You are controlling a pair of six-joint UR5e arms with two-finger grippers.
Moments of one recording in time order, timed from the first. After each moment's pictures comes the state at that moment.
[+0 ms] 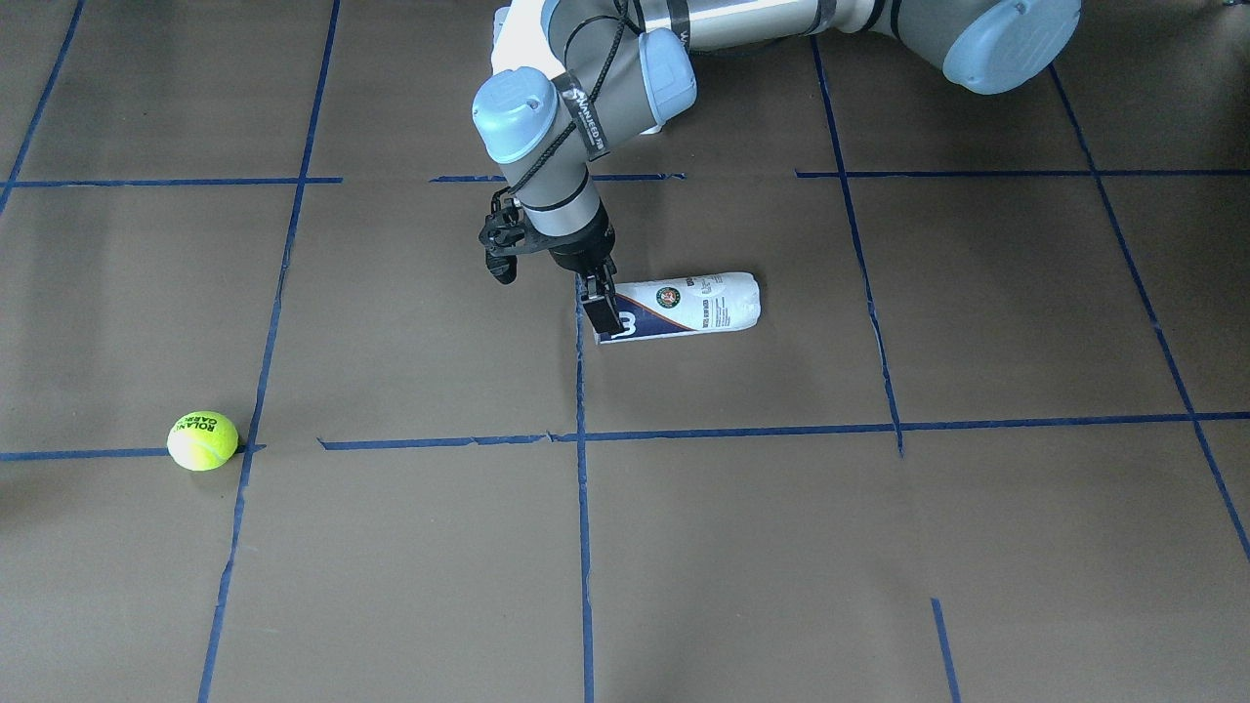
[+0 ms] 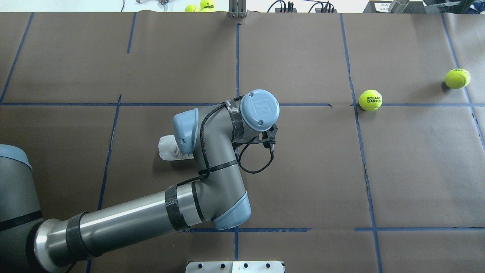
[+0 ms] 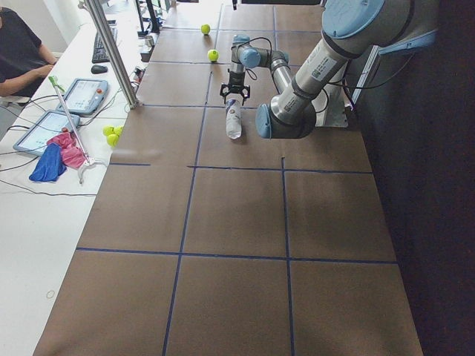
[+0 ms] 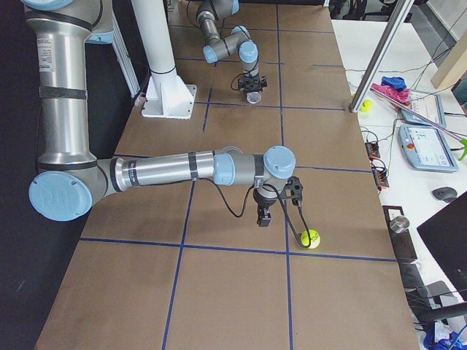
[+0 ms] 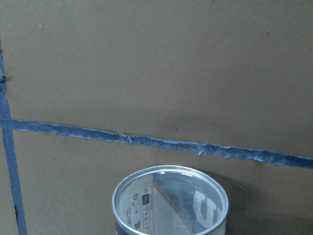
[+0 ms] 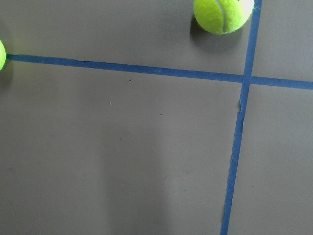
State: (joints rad) left arm -0.44 -2.57 -1.37 -1.29 -1.66 0.27; right arm 1.44 -1.58 1.73 -1.70 2.42 0.01
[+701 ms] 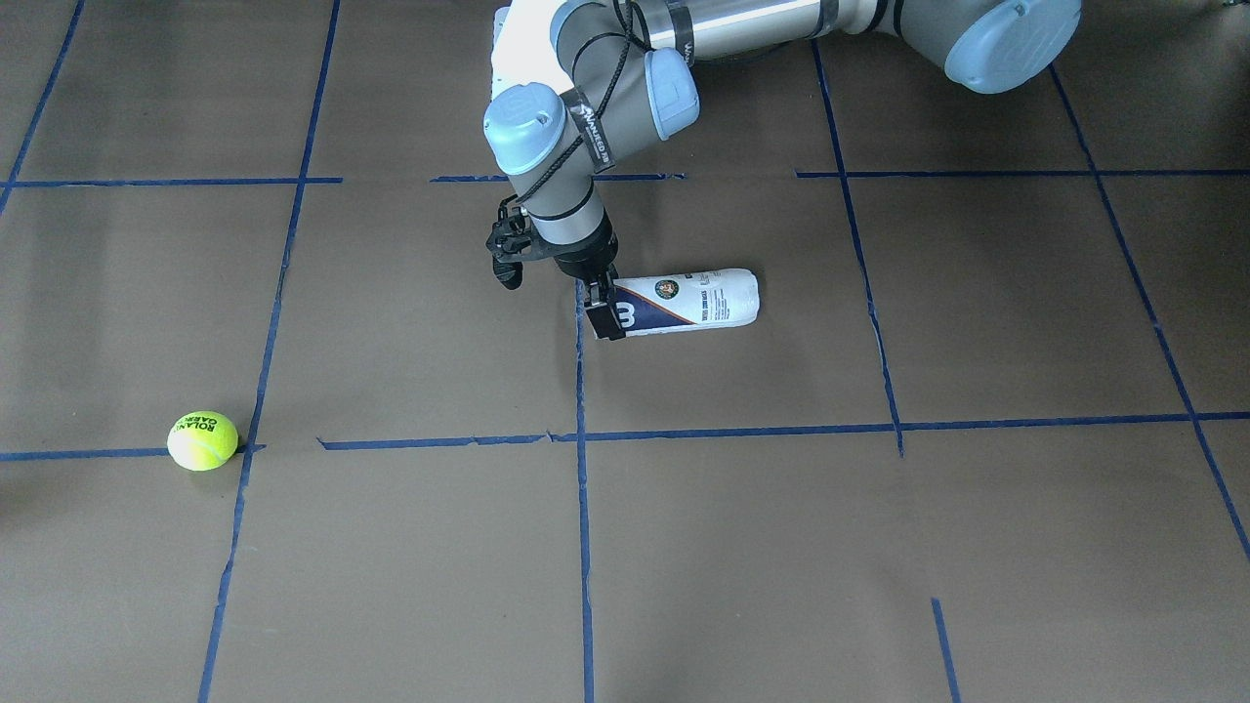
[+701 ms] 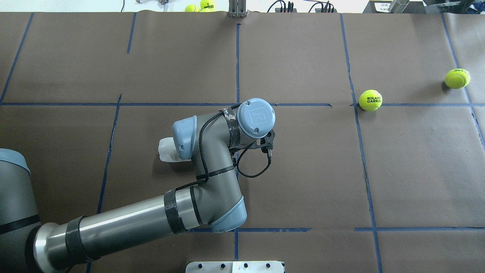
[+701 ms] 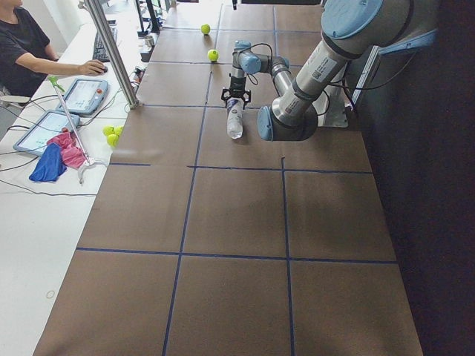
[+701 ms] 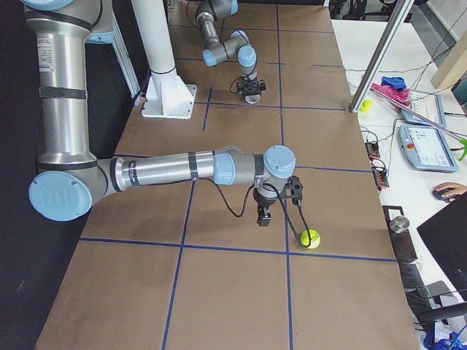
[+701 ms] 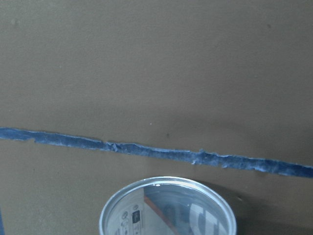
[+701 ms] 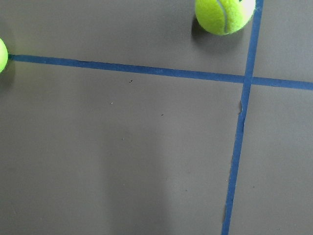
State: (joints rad) left arm -0.43 -2.55 -1.34 -1.35 -1.65 0.27; right arm 1.44 -1.58 1.73 -1.70 2.42 0.01
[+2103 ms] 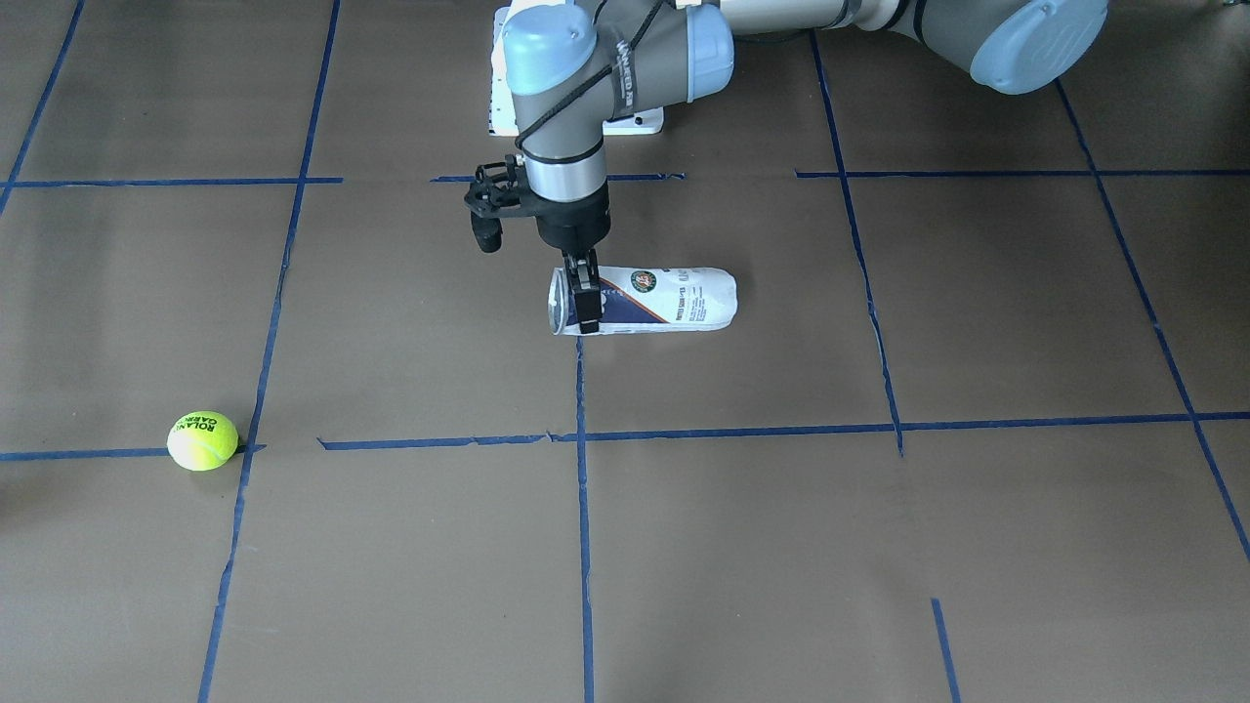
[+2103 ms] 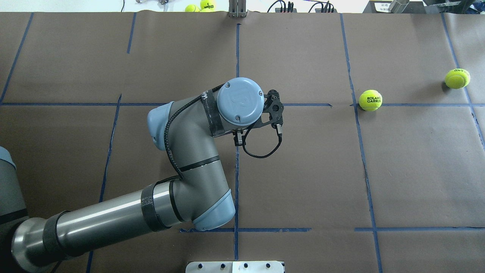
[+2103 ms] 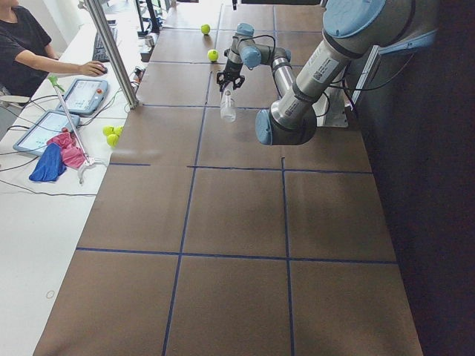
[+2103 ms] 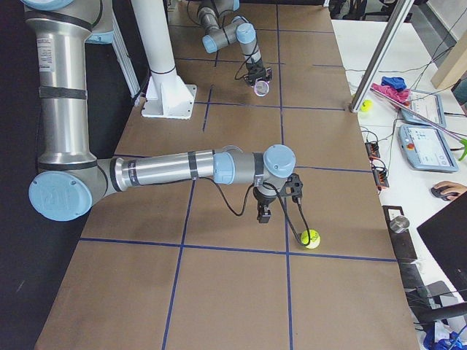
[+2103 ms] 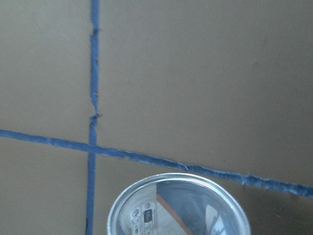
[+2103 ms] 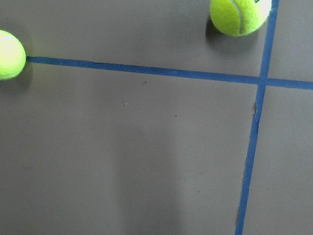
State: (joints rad) left arm -0.48 -2.49 -1.54 -1.57 -1.58 0.12; right arm 1.44 -1.58 1.74 -1.69 2.46 0.01
